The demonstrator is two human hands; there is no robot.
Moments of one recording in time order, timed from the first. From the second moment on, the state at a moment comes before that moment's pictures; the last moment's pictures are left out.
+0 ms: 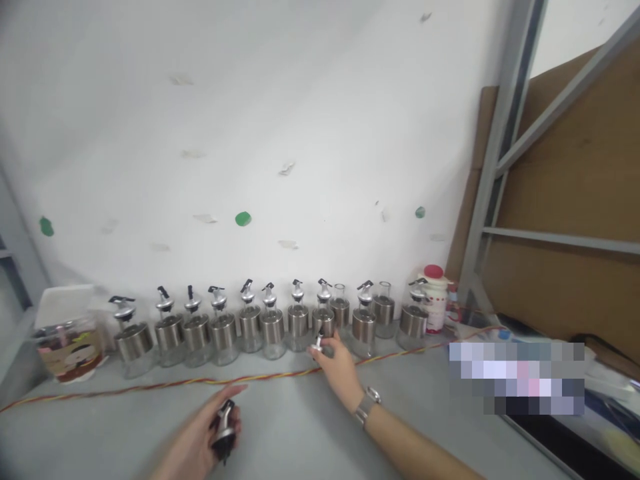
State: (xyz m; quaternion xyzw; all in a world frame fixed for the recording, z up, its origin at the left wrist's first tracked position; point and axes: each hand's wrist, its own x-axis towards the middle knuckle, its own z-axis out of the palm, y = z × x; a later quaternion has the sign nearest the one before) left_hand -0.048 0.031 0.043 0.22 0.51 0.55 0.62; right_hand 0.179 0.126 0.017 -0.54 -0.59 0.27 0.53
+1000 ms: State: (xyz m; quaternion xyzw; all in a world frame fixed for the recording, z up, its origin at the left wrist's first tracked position) left_hand -0.050 0.031 0.038 0.25 0.52 0.53 0.62; right_hand 0.202 0.208 0.095 -0.52 -0.54 -0.08 0.66
